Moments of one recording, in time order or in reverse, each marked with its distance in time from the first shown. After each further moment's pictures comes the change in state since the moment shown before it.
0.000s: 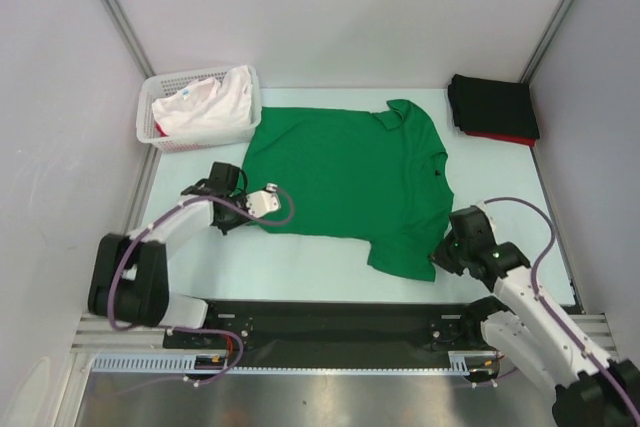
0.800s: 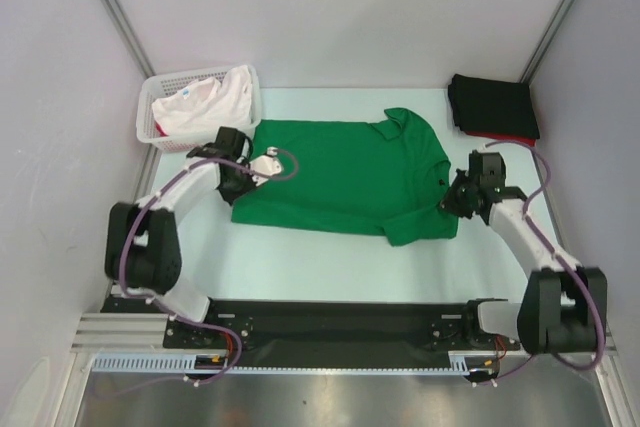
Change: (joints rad) left arm 0.000 0.088 0.318 -0.243 -0.008 -0.167; right arm -0.318 0.383 0.307 0.180 -0.175 -0.378
